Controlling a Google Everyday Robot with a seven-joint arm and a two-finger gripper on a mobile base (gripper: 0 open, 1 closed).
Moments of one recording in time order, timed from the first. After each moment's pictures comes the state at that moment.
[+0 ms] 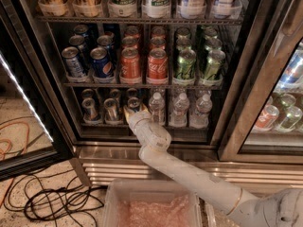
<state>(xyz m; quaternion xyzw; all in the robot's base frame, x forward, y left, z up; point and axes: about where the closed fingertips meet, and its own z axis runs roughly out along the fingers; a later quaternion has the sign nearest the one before) 0.765 0.053 0.620 -0.12 0.76 0.12 0.63</state>
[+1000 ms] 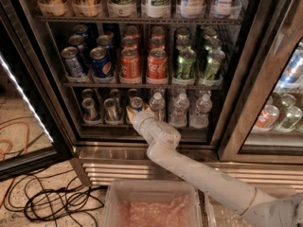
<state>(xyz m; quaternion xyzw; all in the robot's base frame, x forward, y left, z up) 0.749 0.051 0.634 -0.16 0.76 0.14 0.62</state>
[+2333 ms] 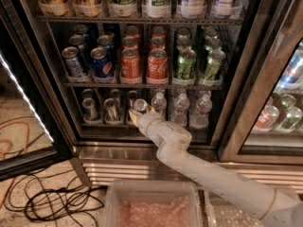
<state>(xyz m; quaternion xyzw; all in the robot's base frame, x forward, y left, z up) 0.723 0.034 0.642 -0.20 0.76 0.16 0.60</state>
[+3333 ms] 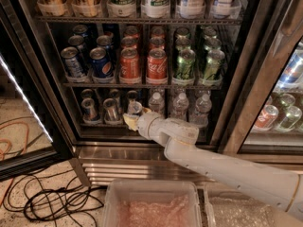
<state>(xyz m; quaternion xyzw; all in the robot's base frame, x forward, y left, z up) 0.684 0.052 0.669 -0.26 0.75 0.21 0.57</state>
